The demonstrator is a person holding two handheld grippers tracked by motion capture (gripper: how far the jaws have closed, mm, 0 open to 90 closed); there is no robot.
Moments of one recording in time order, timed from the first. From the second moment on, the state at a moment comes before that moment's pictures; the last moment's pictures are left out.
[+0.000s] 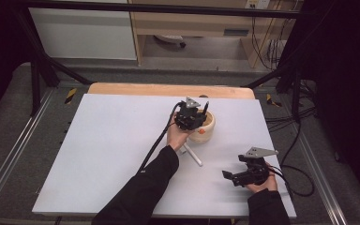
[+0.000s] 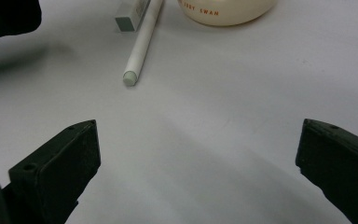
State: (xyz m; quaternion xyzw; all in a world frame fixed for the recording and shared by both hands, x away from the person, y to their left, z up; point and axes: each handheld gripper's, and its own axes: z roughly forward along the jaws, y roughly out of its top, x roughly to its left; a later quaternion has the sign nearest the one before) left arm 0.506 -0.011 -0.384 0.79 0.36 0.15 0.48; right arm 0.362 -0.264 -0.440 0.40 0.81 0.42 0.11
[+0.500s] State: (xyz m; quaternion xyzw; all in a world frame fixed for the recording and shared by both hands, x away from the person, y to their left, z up) left arm 0.484 0.045 -0.363 0.80 0.36 0.13 0.47; right arm 0.361 -0.262 -0.440 0.41 0.80 0.42 0.11
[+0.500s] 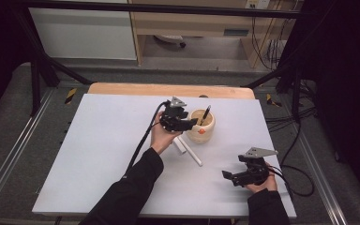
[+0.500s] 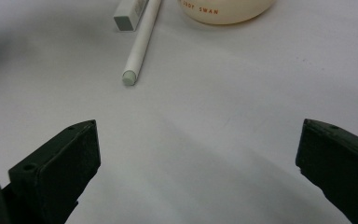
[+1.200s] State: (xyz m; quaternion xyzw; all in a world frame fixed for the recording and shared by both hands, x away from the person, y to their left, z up) left arm 0.430 0.154 -0.380 0.81 0.36 0.16 0.43; right arm 0.359 -0.259 -0.440 0.41 0.81 0.40 0.13
